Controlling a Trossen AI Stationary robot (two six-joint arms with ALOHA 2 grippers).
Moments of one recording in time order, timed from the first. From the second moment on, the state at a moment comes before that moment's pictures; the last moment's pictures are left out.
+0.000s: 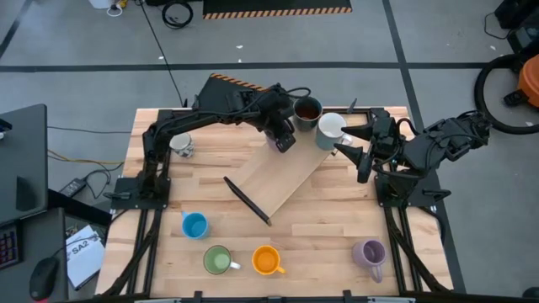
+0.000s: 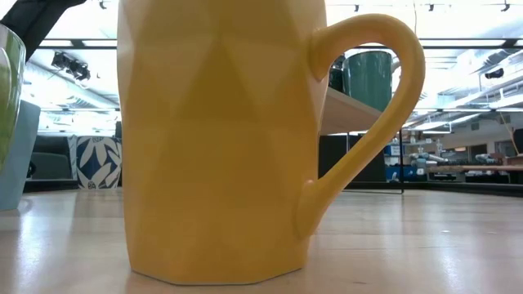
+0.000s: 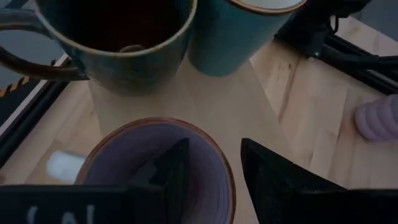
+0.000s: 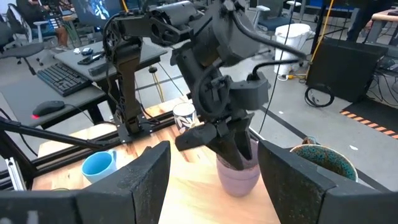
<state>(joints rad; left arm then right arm) 0.27 2.00 2.15 -0.98 0.03 -0.24 0.53 1.13 1.60 -0.91 0.93 0.47</state>
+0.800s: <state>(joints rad) 0.29 2.00 2.15 -1.08 0.01 -0.13 0.53 1.13 1.60 -0.91 0.92 0.47</state>
